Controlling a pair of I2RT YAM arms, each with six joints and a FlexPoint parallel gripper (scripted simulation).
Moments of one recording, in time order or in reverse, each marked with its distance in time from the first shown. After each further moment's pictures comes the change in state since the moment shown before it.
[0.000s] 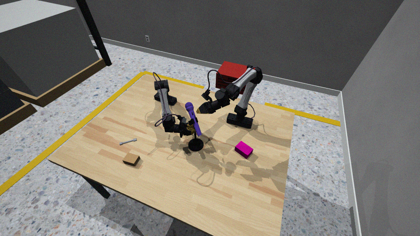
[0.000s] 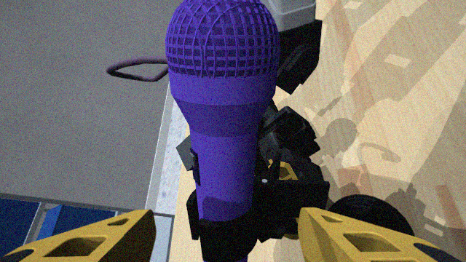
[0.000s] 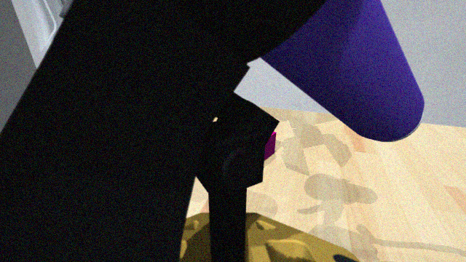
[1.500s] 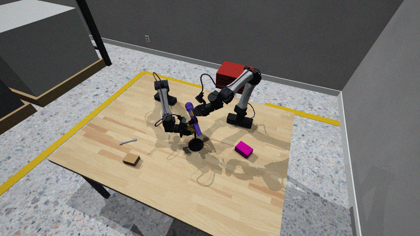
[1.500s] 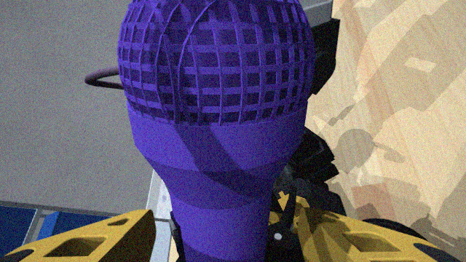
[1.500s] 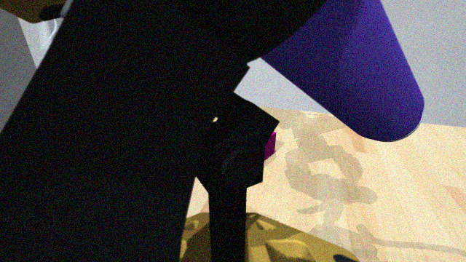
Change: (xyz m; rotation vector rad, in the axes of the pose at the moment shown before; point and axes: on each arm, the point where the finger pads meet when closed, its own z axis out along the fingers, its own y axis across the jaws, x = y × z) left arm 0.000 0.000 0.043 -0.004 -0.003 0.006; right arm 0.000 0.000 0.000 0.000 0.000 0.000
